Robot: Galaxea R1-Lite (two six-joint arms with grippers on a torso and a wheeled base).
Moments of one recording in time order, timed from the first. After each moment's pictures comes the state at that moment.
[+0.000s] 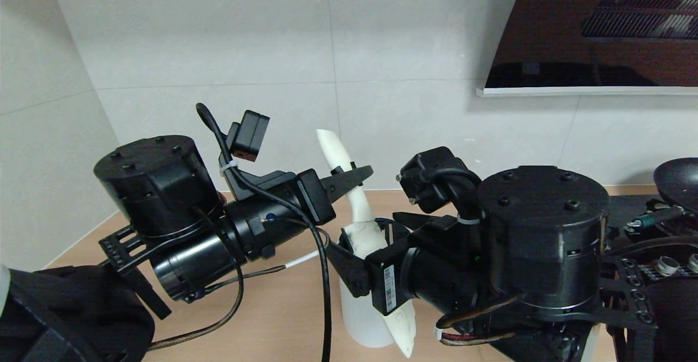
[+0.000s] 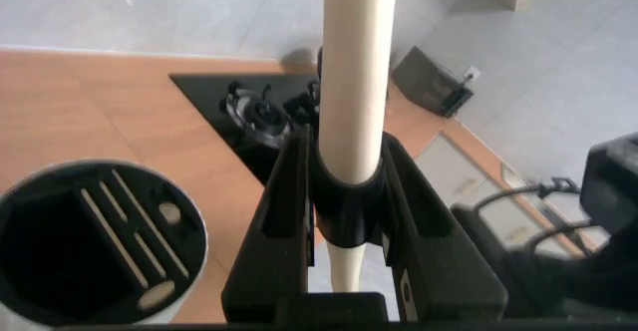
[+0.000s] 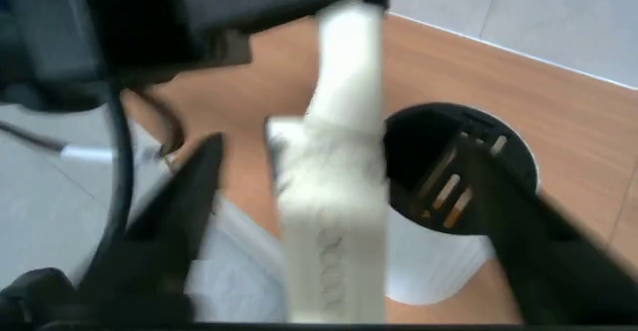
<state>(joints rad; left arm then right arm) -0.62 1.68 -0.67 -1.08 -0.26 -0.69 1.06 1.72 -0.92 -0.61 -0.35 0.20</state>
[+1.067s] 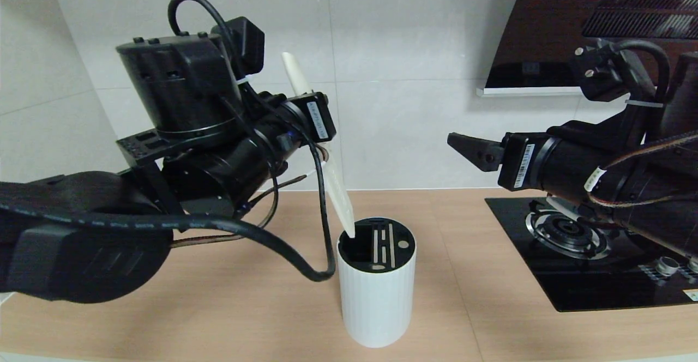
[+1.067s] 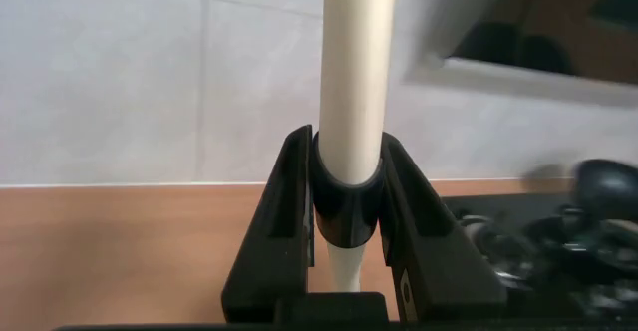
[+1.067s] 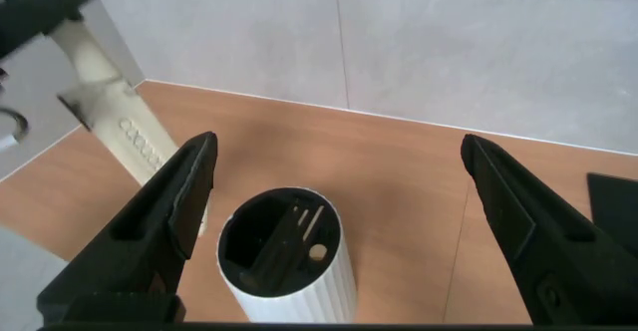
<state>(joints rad) -0.67 1.71 -1.08 -0.69 0.42 -0.23 0.72 1.48 -0.91 -0.53 -0.28 0.17</state>
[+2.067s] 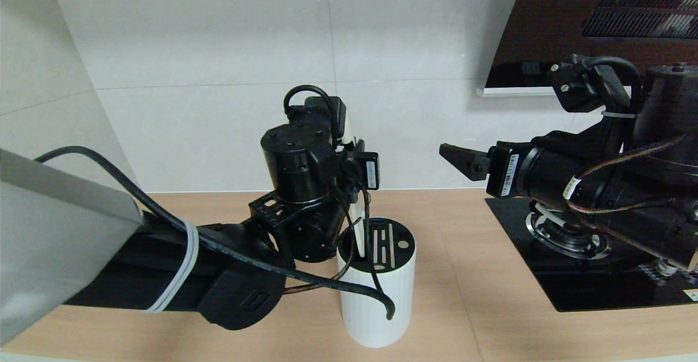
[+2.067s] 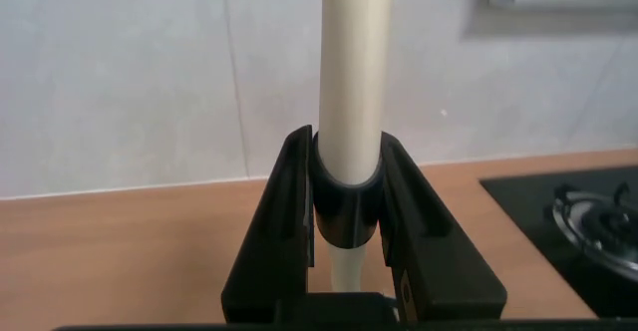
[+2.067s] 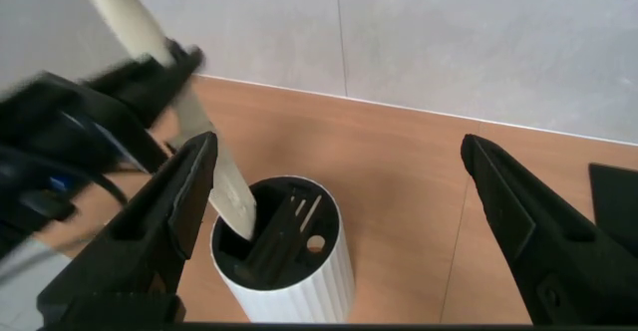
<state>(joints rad) -0.75 1.97 -1.03 -1.00 0.58 -0.05 0.72 1.51 -0.91 -0.53 -0.28 0.17</state>
